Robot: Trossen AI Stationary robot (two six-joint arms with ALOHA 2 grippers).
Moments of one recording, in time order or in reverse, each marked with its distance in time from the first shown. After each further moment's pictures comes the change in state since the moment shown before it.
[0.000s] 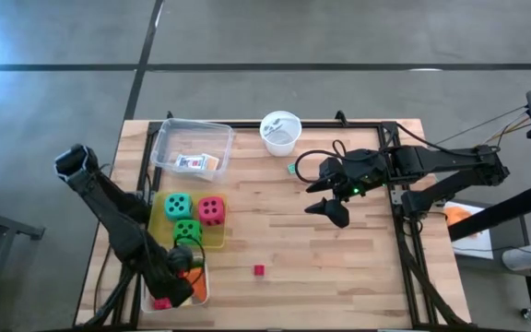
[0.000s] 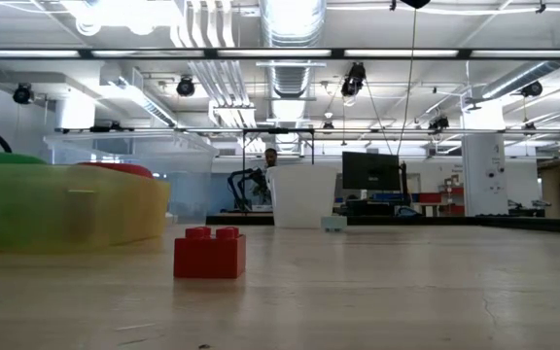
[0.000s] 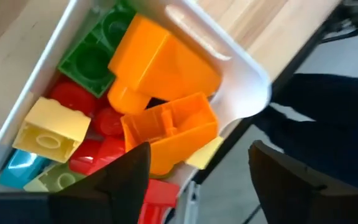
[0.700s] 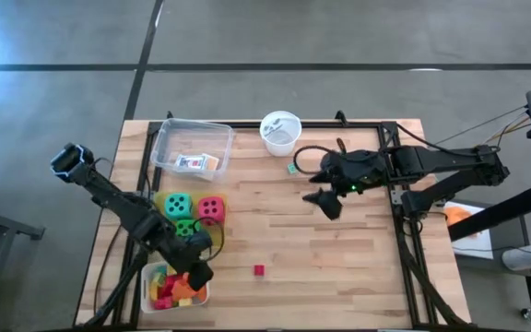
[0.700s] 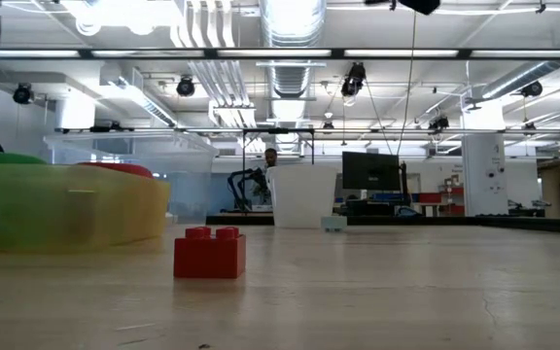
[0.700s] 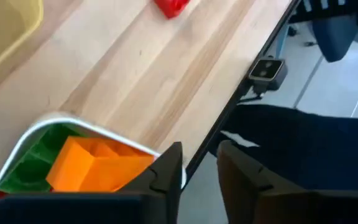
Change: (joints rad) left arm 0.223 -0.045 0.013 0.157 -0.003 0.224; right arm -0.001 0.000 0.000 -0.024 0.169 0.124
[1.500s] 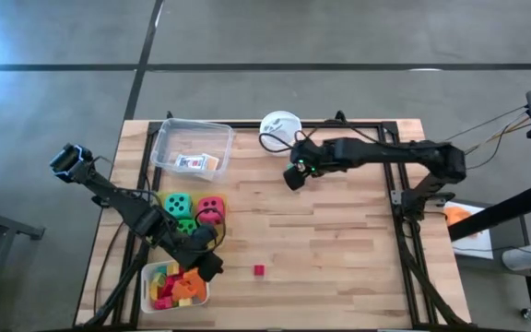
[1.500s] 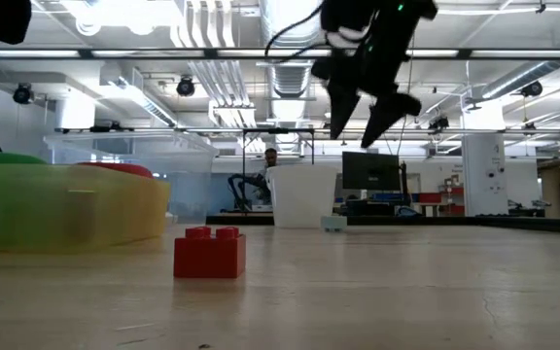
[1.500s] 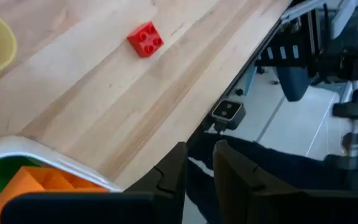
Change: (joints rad) left arm 0.056 0.000 0.038 0.068 -0.062 -0.092; right arm -0.308 0.361 -0.064 -0.077 0.110 0.138
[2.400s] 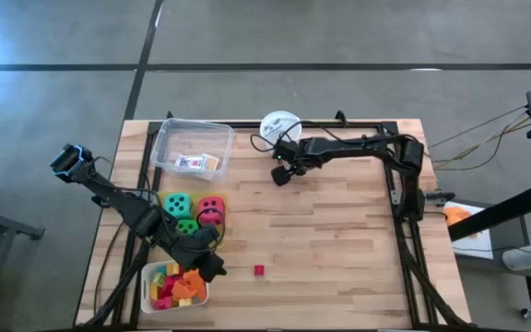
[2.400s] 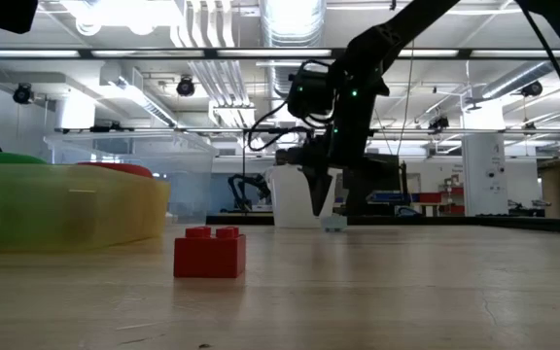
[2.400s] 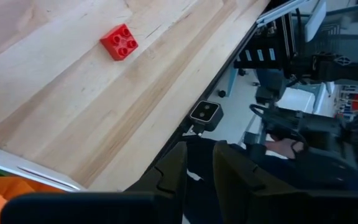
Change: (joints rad) left arm 0.000 0.000 0.000 0.075 -0.010 -0.004; right arm -0.136 0.342 0.048 0.147 -0.082 -0.017
